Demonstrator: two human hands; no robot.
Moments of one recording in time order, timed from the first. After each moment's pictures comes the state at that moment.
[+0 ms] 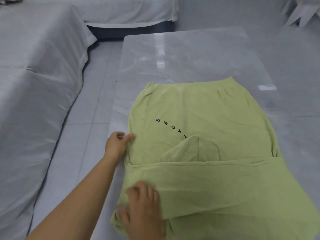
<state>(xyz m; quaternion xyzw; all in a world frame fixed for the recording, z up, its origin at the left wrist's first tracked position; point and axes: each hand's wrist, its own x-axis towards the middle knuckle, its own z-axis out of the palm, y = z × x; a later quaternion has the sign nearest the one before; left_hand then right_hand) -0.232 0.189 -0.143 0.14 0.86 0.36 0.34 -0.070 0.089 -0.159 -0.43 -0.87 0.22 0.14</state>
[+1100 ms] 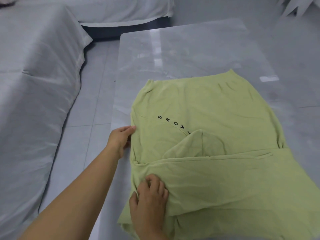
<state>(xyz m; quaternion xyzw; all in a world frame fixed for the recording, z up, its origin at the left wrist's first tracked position) -0.233 0.206 -0.131 0.07 0.75 0.47 0.45 -0.092 0.090 -0.174 -0.58 -0.76 0.24 0.15</state>
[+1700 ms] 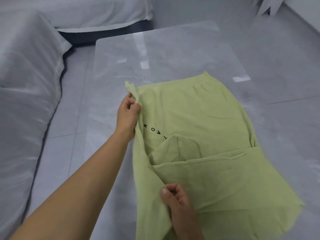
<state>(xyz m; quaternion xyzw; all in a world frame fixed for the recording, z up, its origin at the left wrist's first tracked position) -0.163 0.302 -0.102 0.26 0.65 0.59 0.39 0.022 0.157 -0.139 -0.54 -0.28 0.74 0.29</state>
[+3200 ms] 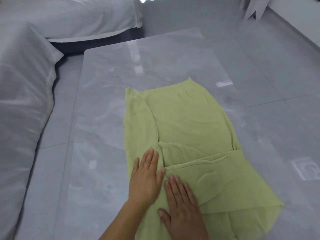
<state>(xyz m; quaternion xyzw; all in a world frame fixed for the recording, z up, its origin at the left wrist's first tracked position) -0.063 0.203 -0.163 0.62 0.76 0.03 0.16 0.083 0.168 -0.189 -0.46 -0.87 0.15 0.12</state>
